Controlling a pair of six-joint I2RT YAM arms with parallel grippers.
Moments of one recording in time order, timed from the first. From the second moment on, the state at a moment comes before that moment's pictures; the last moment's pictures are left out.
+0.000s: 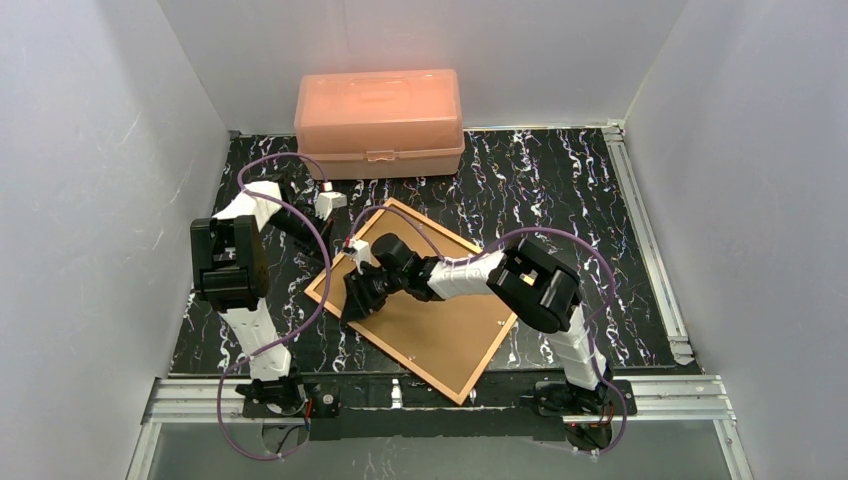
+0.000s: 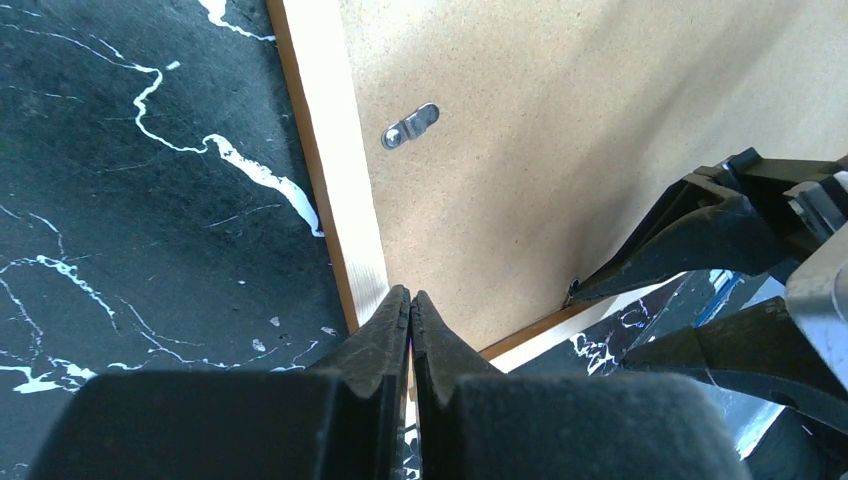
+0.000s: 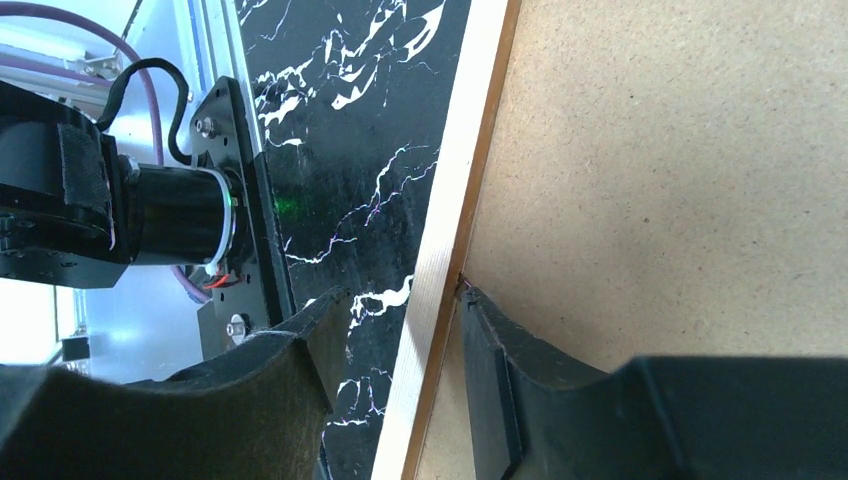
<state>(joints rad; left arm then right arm) 0.06 1.89 1.33 -1.08 0.62 0.75 1.08 2.11 1.26 0.30 -0.58 0.51</state>
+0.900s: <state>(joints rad) 0.12 1.72 1.12 -1.11 0.47 1.16 1.01 2.09 1.29 0.28 -0.74 0.36</state>
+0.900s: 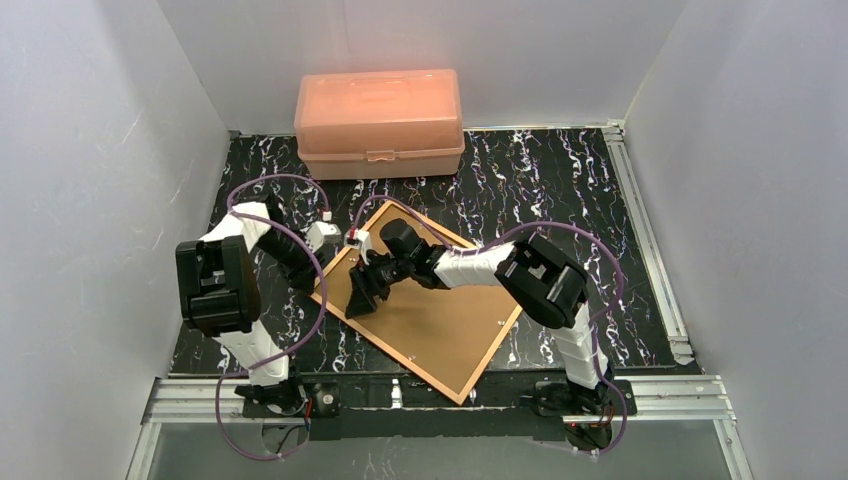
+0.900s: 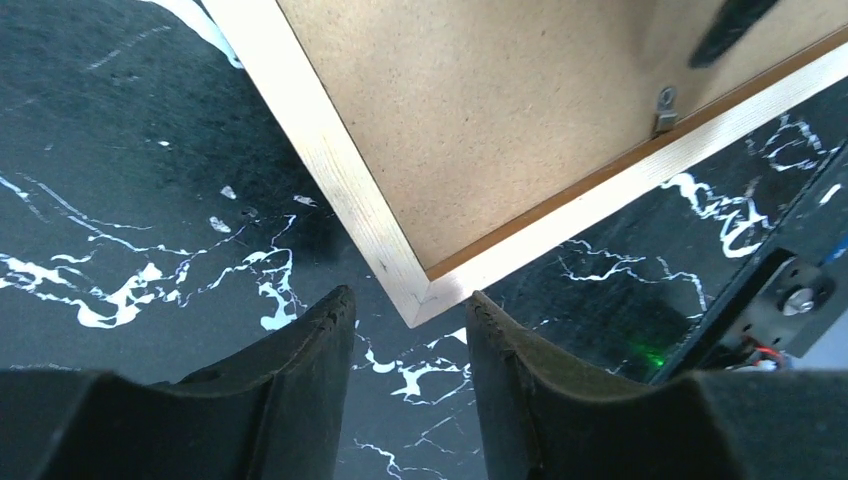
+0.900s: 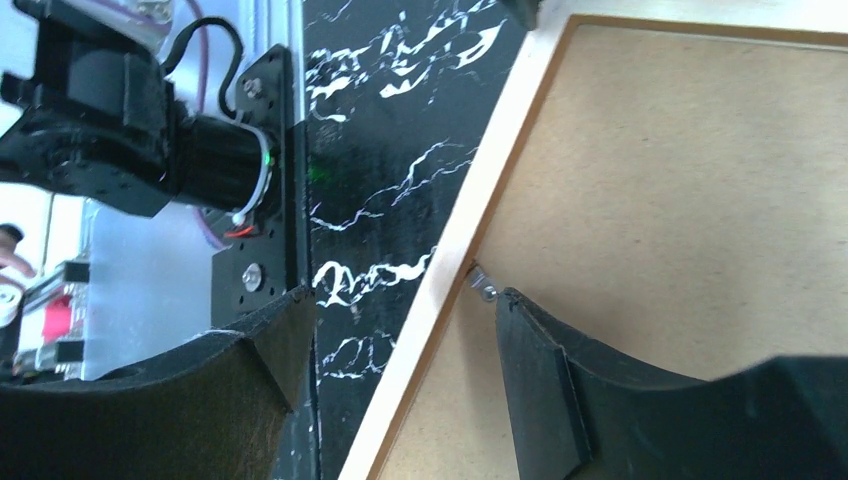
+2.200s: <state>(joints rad) 0.13 1.71 1.02 -0.99 0.43 1.19 1.07 2.16 1.33 0.28 -0.74 0.23</state>
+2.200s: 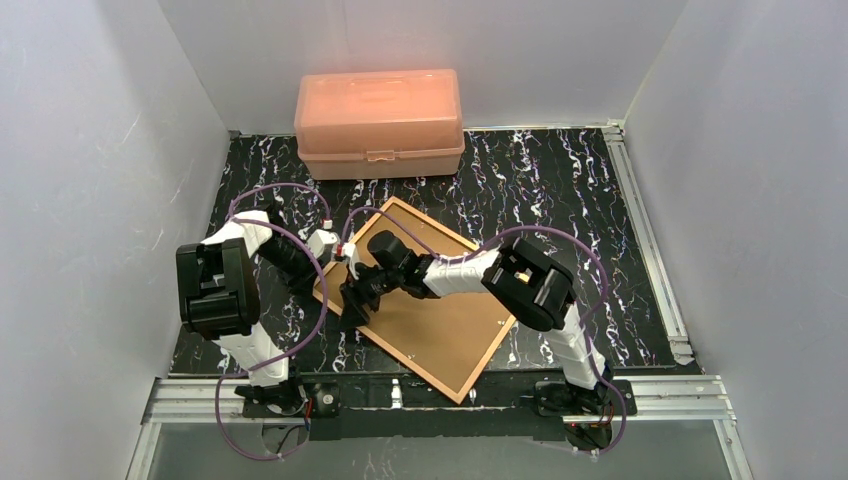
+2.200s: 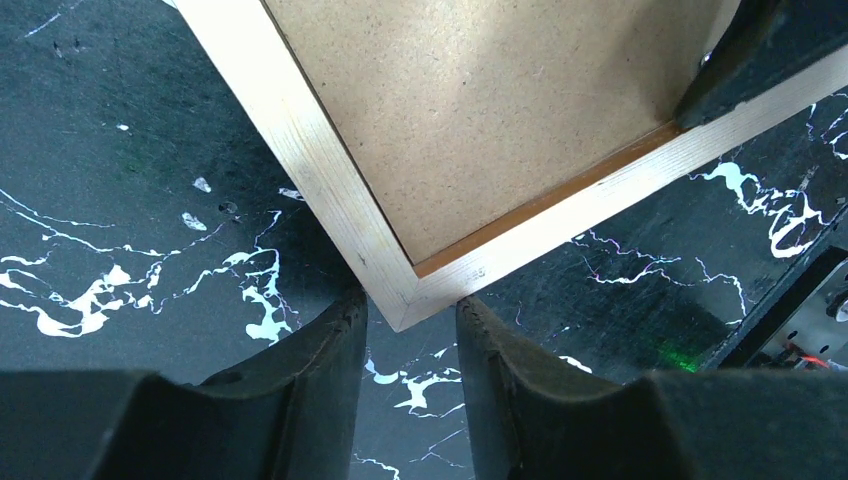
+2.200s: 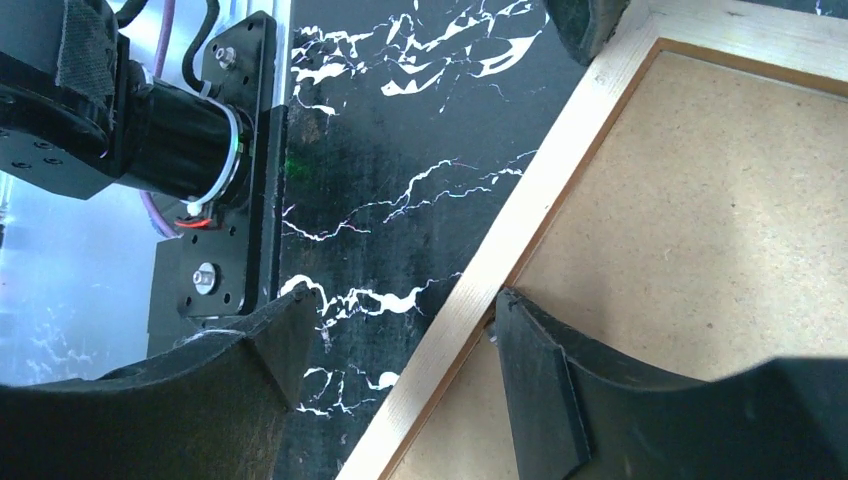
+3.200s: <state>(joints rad) 0.13 1.72 1.03 -0.99 0.43 1.15 1.09 2.13 1.30 0.29 -0.71 0.12</state>
